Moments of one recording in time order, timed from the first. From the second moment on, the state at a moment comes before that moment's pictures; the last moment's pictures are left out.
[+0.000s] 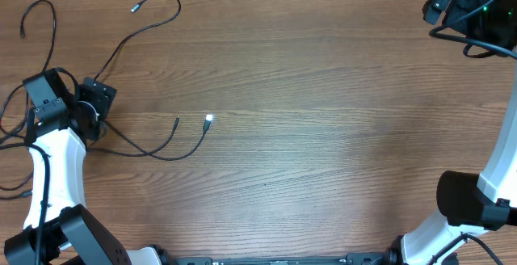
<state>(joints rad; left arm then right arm) 0.46 1.52 1.04 -0.45 0.17 -0.74 -0.13 1.87 2.54 -1.64 -0.06 0.31</state>
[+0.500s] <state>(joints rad) 0.45 1.78 1.04 -0.40 -0.09 -0.52 -0.13 1.87 2.54 -1.64 -0.06 0.31</state>
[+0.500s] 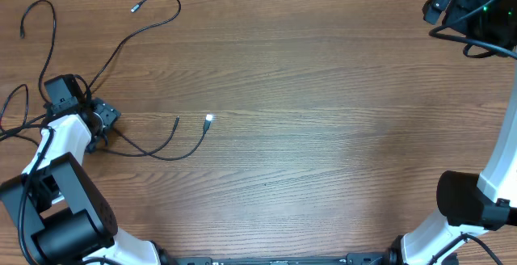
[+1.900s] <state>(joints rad) 0.47 1.94 1.14 -0.47 -0.34 -0.45 -0.13 1.87 2.54 -1.64 -0.06 0.31</state>
